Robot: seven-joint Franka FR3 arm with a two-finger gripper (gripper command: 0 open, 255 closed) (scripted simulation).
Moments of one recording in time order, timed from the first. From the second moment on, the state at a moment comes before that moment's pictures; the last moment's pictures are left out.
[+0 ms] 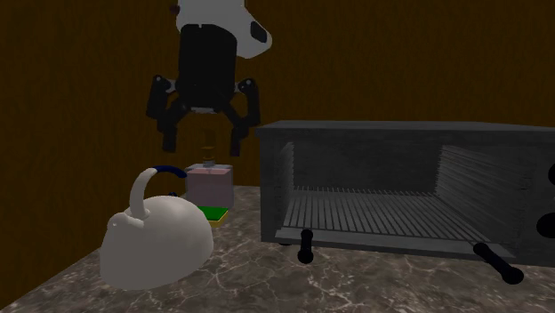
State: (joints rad) arm 0.12 -0.01 0.41 -1.94 0.21 1.83 0.86
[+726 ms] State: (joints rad) arm 0.28 0.48 0.43 -1.44 0.02 1.79 1.14
